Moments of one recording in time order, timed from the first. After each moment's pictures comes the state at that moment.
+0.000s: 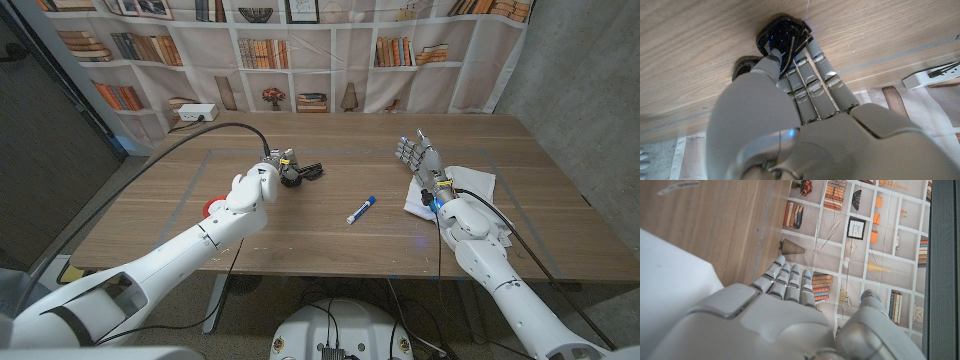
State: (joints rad) left arm 0.70 0.59 0.74 -1.76 0.80 0.69 -0.22; left_hand 1.20 0.10 0.41 -0.14 0.19 0.95 0.00 0.29 0.20 1.03 -0.14 0.26 0.22 1.08 -0.19 0.26 0.18 0.88 -0.10 0.51 0.18; right arm -1.03 -0.32 -0.17 -1.42 0.51 0.27 0.17; right_hand 0.19 -0.02 0.30 -0.09 0.19 0.26 0.02 0.20 0.18 0.26 0.07 0.22 0.18 0.19 0.02 0.19 0.18 0.16 -0.04 0.41 0.17
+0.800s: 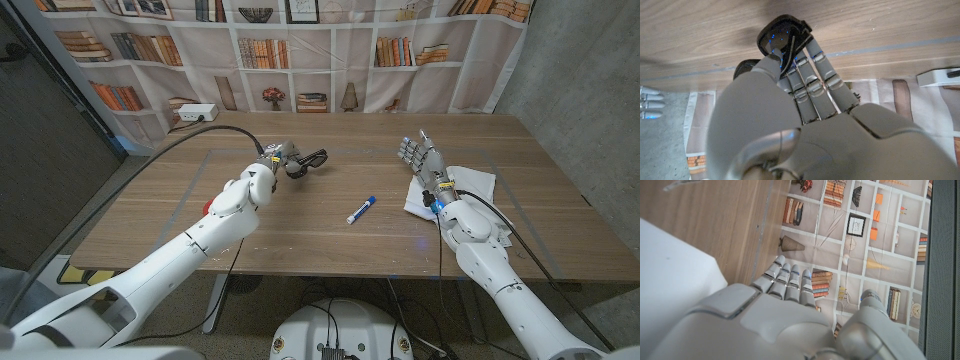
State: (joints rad) left arm 0.81 0.61 0.59 -1.83 0.56 0.50 0.00; left_hand 1.20 0.10 0.42 -0.14 0.18 0.95 0.00 0.29 0.21 1.03 -0.13 0.26 0.24 1.10 -0.19 0.24 0.17 0.90 -0.10 0.52 0.18; right arm -1.05 -0.32 -0.16 -1.44 0.50 0.29 0.14; right_hand 0.19 -0.02 0.30 -0.09 0.19 0.26 0.03 0.20 0.18 0.26 0.07 0.22 0.18 0.19 0.02 0.19 0.18 0.17 -0.04 0.40 0.17
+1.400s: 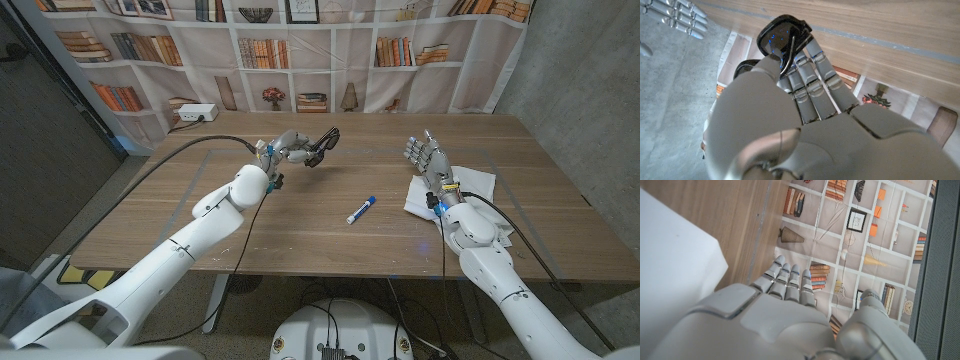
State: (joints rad) left arm 0.86 0.58 0.46 -1.73 0.20 0.11 0.12; left_hand 1.19 0.10 0.43 -0.13 0.19 0.95 0.00 0.29 0.23 1.03 -0.13 0.26 0.26 1.10 -0.19 0.23 0.18 0.89 -0.10 0.52 0.18; right arm -1.10 -0.34 -0.15 -1.51 0.46 0.30 0.06; right_hand 0.19 -0.02 0.30 -0.09 0.19 0.26 0.03 0.20 0.18 0.26 0.07 0.22 0.18 0.19 0.02 0.19 0.18 0.17 -0.04 0.39 0.17
